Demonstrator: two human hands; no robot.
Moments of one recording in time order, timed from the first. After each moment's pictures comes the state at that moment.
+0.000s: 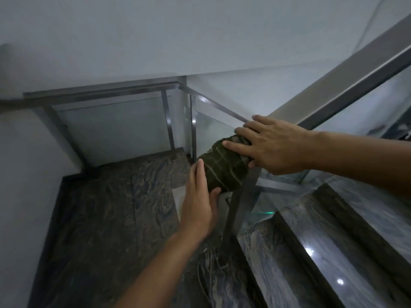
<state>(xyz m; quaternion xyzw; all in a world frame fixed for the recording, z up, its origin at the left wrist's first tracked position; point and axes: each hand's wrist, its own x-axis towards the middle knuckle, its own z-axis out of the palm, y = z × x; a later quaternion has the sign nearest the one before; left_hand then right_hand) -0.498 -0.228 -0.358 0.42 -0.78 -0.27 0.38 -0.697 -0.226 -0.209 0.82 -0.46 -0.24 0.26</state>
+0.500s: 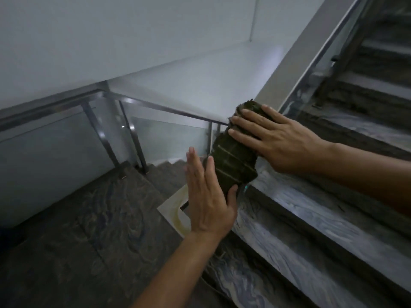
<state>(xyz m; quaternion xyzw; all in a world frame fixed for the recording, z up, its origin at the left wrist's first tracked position) -0.476 -0.274 -0.360 0.24 -0.88 -0.19 0.37 -0.646 -0.189 -0.234 0.67 -0.69 -0.19 0.21</state>
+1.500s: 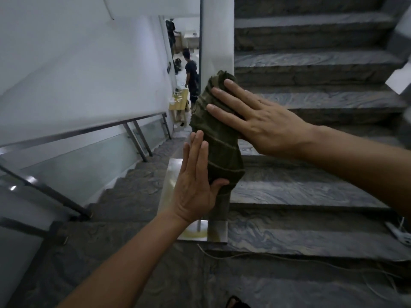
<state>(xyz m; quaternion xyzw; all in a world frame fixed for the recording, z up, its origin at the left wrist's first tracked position) -0.503 -0.387 -0.400 -0.28 -0.85 -0.27 0.35 -0.564 -0.190 -0.279 0.43 -0.89 -0.08 0.13</state>
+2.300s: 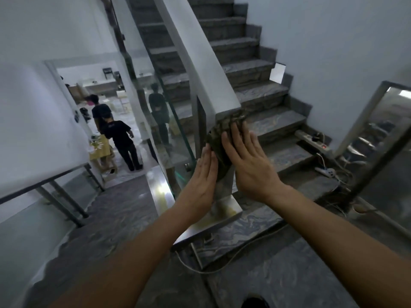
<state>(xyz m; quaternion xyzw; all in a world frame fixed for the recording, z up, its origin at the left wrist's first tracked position) -0.495 -0.460 -0.491 -0.53 -0.81 -0.23 0.10 -0.426 -0.293 -0.456 0.05 -0.96 0.00 0.29</state>
